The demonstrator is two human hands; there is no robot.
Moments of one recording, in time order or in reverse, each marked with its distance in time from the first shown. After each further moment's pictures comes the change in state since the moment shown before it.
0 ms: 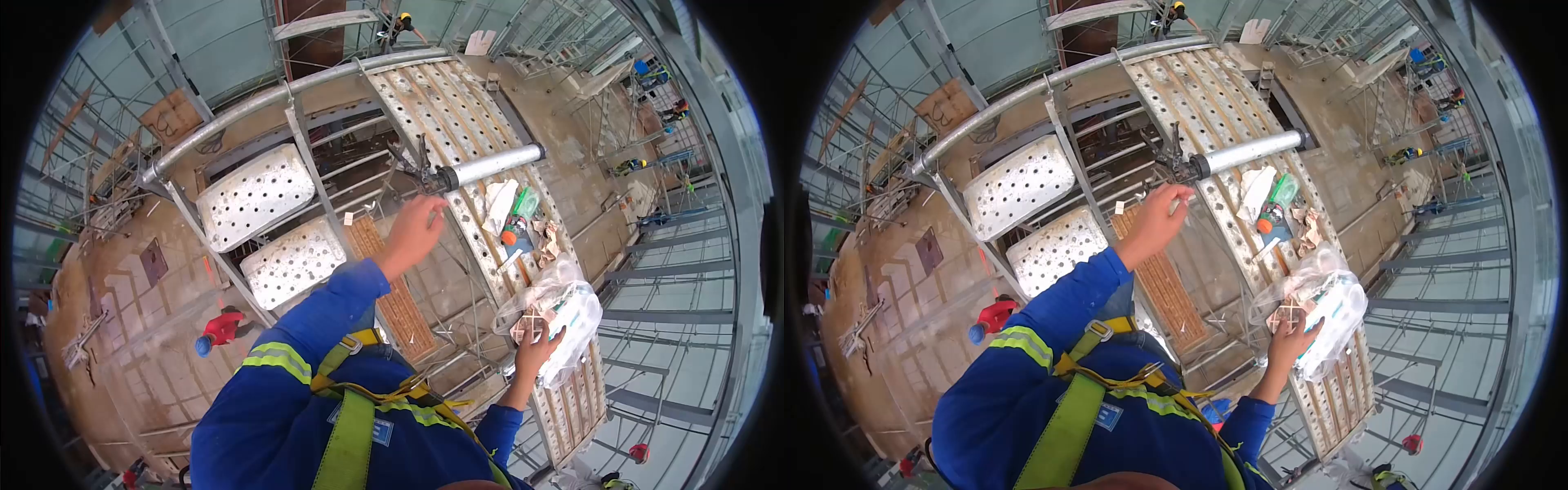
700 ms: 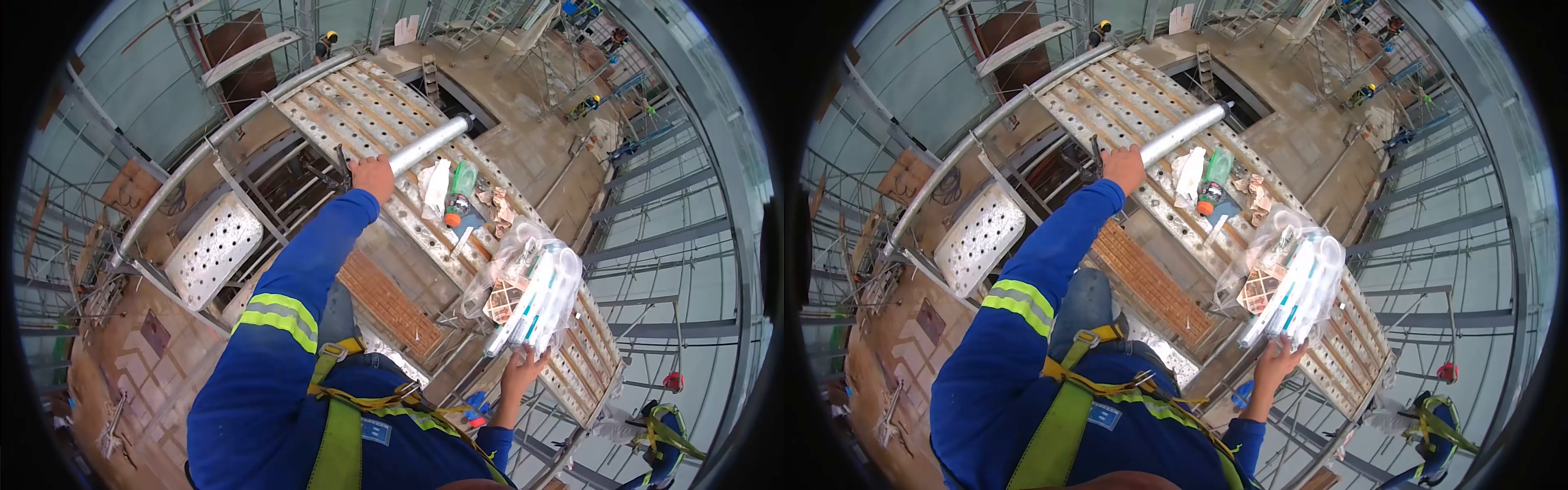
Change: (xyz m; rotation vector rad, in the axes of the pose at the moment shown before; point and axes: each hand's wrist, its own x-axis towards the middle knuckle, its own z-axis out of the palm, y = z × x) left_hand 0.141 -0.071 0.106 1.044 -0.264 -0.001; right_hand -0.094 0.055 -0.040 0.041 0.074 0.307
